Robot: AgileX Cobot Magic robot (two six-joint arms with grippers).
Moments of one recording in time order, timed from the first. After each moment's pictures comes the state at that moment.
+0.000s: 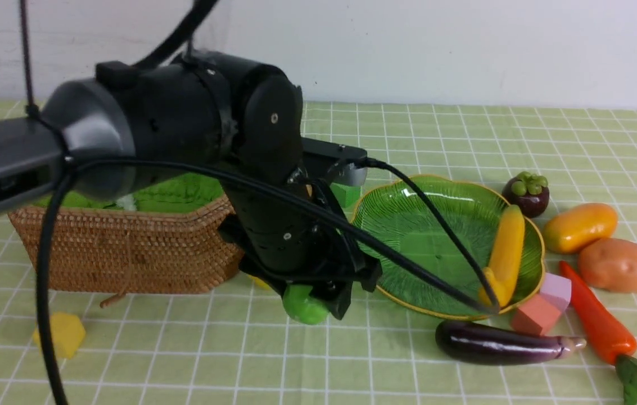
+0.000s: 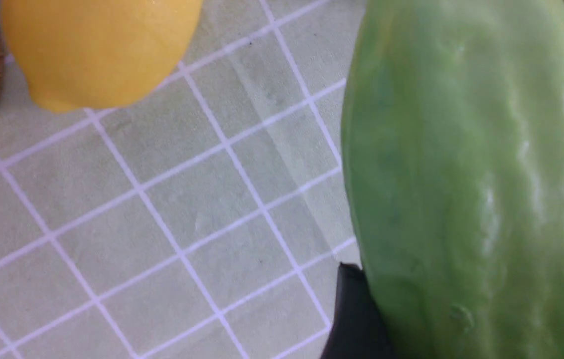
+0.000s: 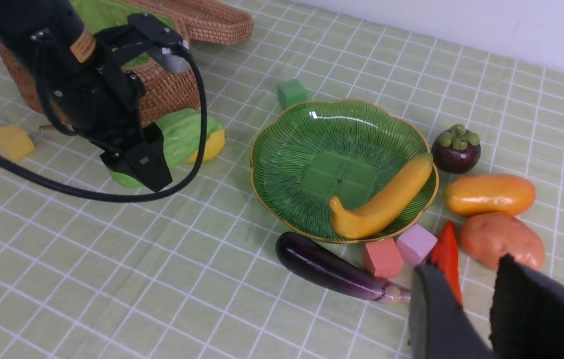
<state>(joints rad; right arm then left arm) 0.43 0.57 -1.28 0.00 1.25 -0.02 -0.65 1.73 -1.47 -0.13 1.03 -0.14</state>
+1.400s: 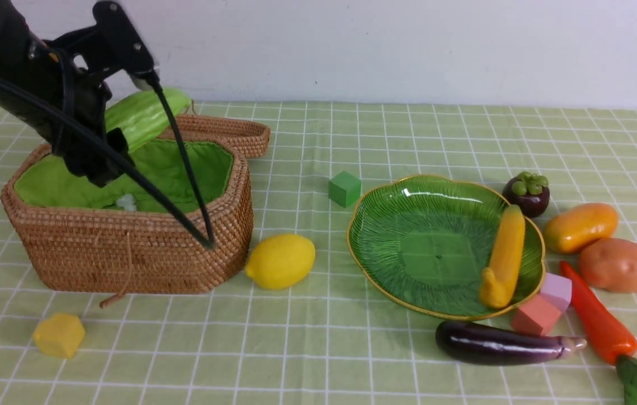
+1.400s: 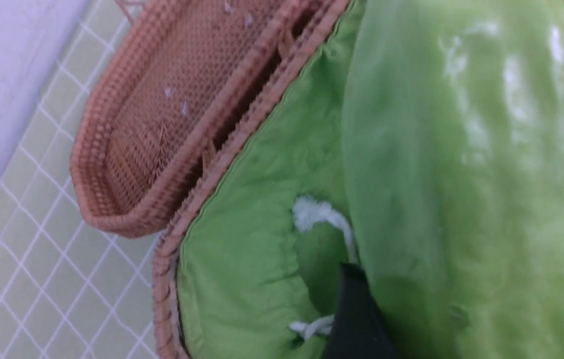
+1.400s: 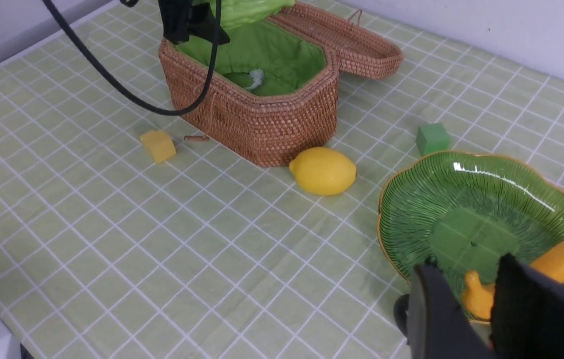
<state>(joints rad) 0.43 0.73 -1.28 0.30 1.10 -0.23 -0.09 1.66 -1.47 -0.04 0.78 0.91</state>
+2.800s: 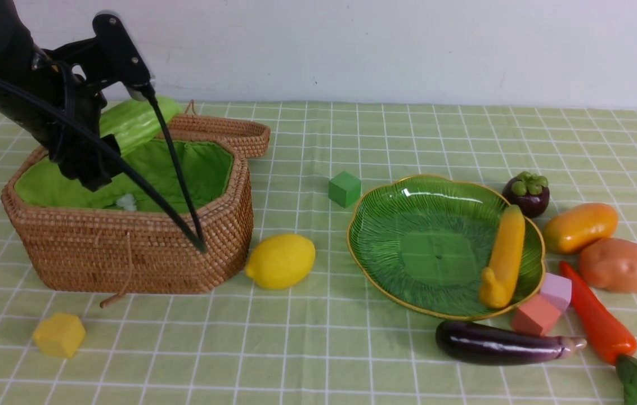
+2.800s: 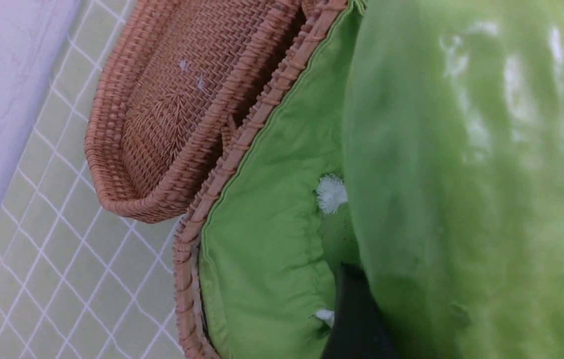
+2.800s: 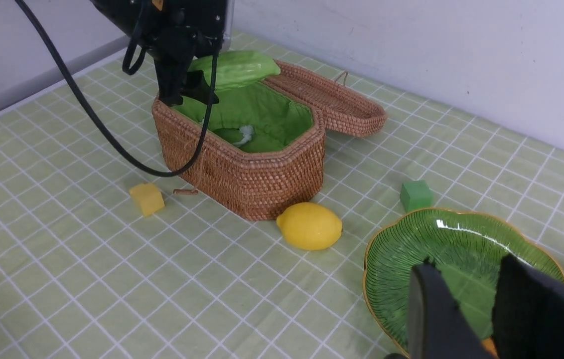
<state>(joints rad) 0.43 0.73 -1.28 0.30 0.99 -0.25 -0.09 1.68 -1.46 -0.01 0.75 0.91</state>
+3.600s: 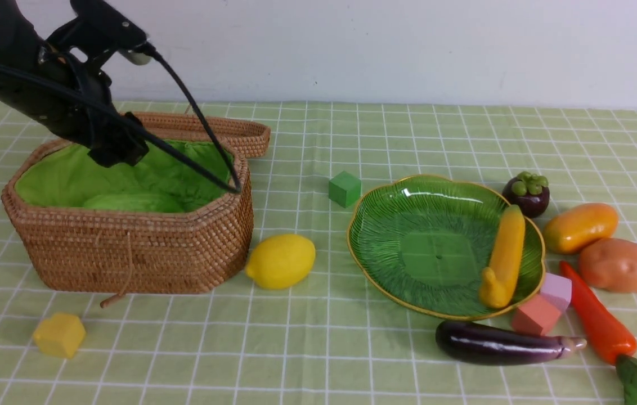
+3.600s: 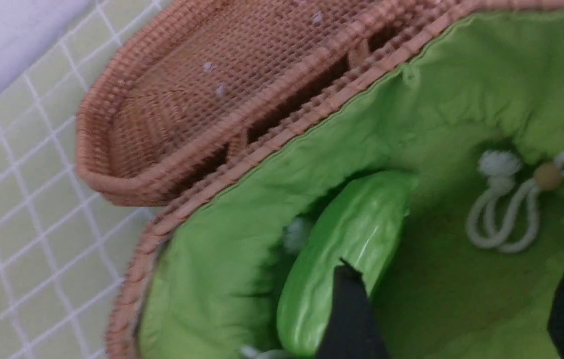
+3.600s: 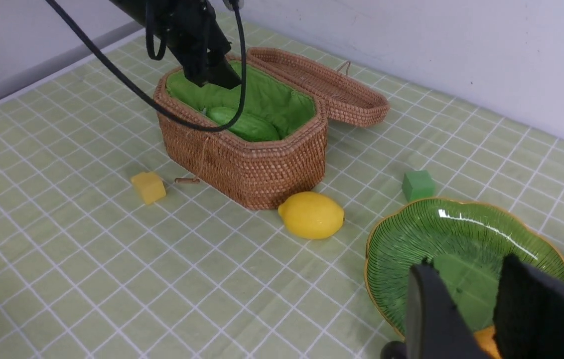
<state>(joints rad) 0.43 0.73 -1.28 0.30 1.01 -0.25 -0.12 1.68 -1.46 -0.11 0.70 0.57</state>
